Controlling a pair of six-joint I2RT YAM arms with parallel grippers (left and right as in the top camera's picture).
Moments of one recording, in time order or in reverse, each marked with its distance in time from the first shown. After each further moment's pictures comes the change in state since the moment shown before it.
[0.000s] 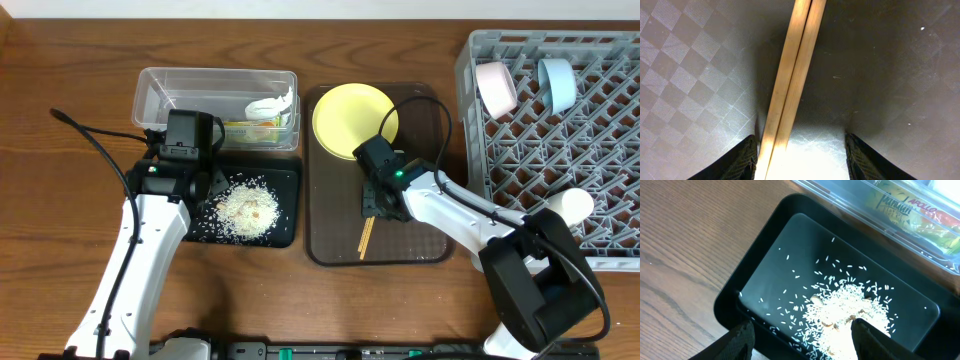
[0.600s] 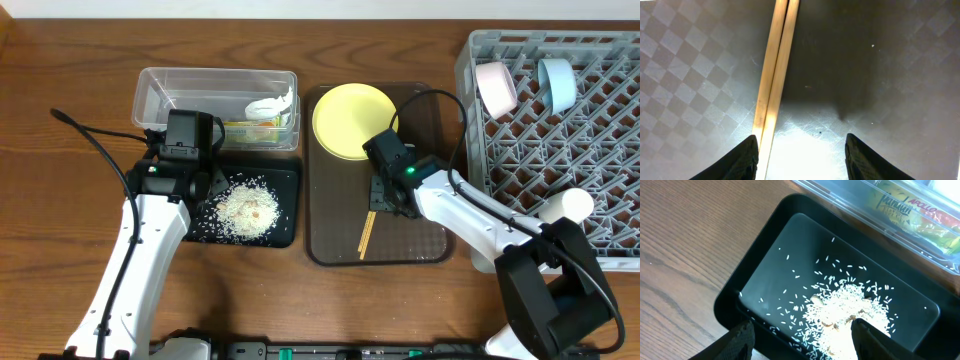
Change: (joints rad) left arm 0.000 0.000 0.000 0.000 0.000 0.000; right arm -0.035 -0.053 -0.005 -0.016 0.018 0.000
